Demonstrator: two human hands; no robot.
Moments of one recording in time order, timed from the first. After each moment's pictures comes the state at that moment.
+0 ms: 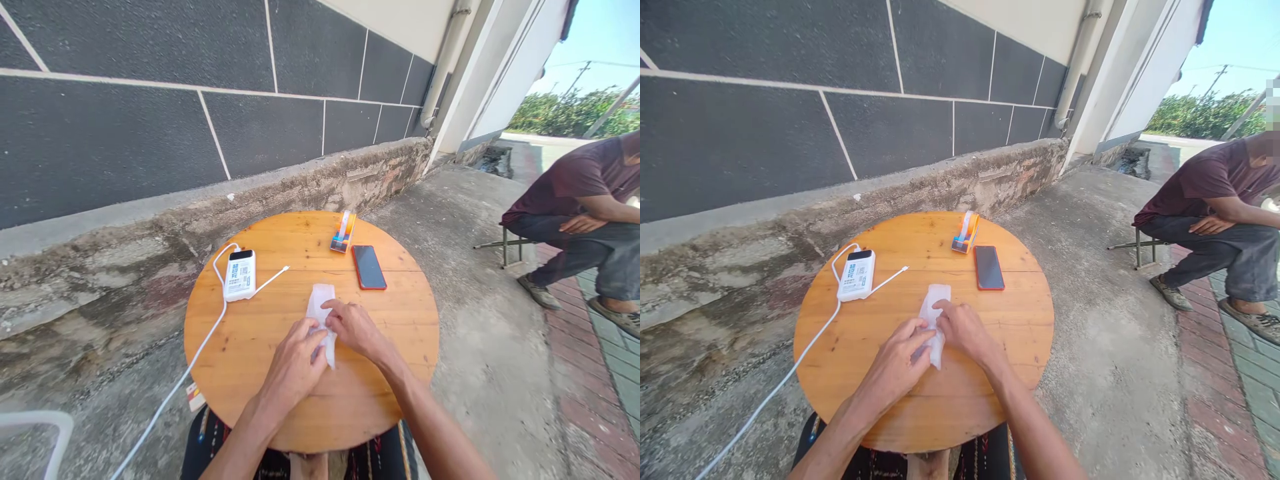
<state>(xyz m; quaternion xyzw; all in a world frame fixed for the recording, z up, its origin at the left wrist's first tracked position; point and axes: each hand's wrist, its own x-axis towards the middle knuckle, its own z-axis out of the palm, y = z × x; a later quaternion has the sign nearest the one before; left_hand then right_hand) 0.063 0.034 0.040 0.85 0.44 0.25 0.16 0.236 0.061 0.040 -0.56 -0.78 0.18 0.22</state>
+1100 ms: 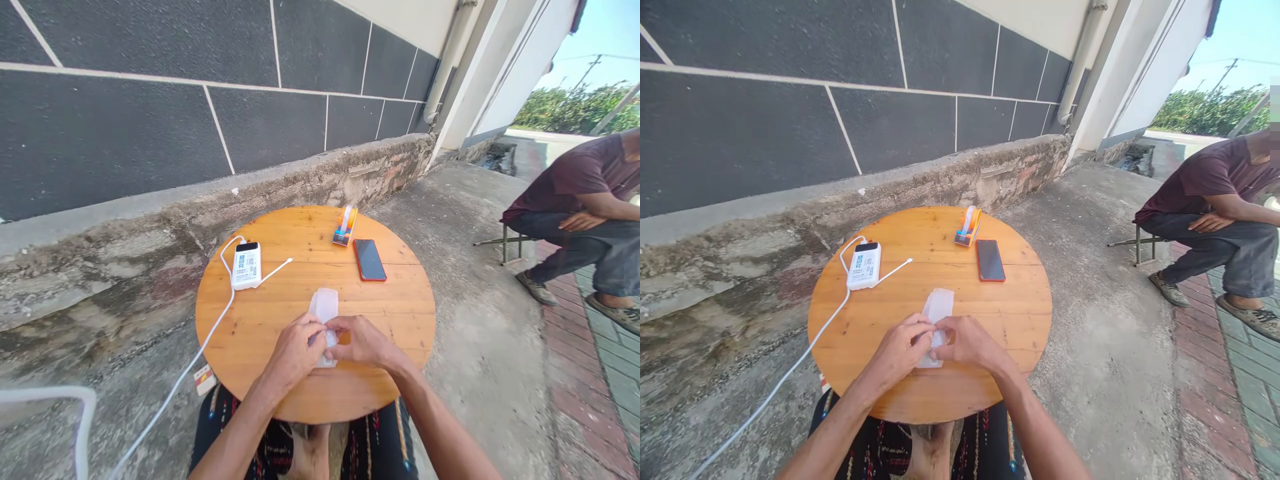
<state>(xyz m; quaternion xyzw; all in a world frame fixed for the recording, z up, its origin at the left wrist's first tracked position) 0.054 0.026 0.046 0.80 0.45 0.26 0.30 0.238 0.017 0.049 -0.48 -0.75 0.39 0.24</state>
